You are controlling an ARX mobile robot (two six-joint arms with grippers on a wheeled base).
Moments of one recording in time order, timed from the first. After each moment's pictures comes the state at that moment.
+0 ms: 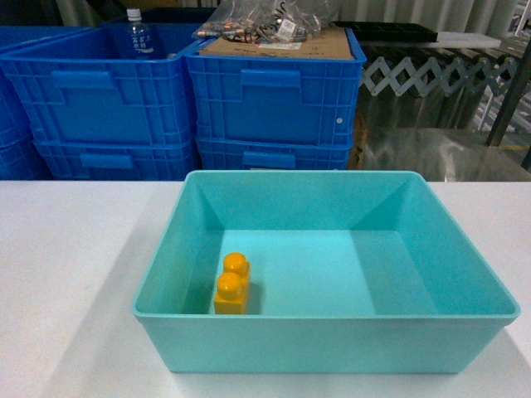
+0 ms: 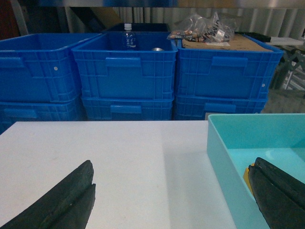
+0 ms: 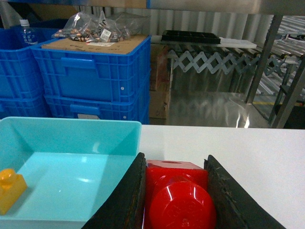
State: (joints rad) left arm 0.00 0.01 0.02 0.00 0.00 0.00; right arm 0.21 0.47 0.07 0.40 0.22 -0.01
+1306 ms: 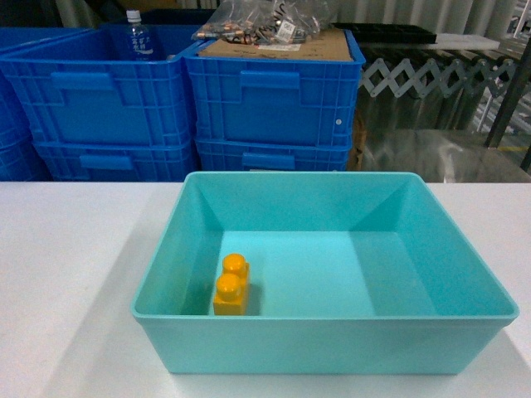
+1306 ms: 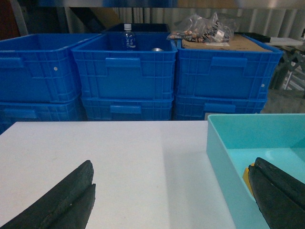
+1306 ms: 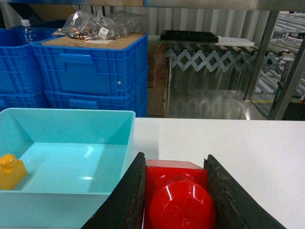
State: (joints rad) left arm 0.00 0.01 0.02 0.00 0.00 0.00; right arm 0.00 0.00 0.01 0.00 0.00 0.00
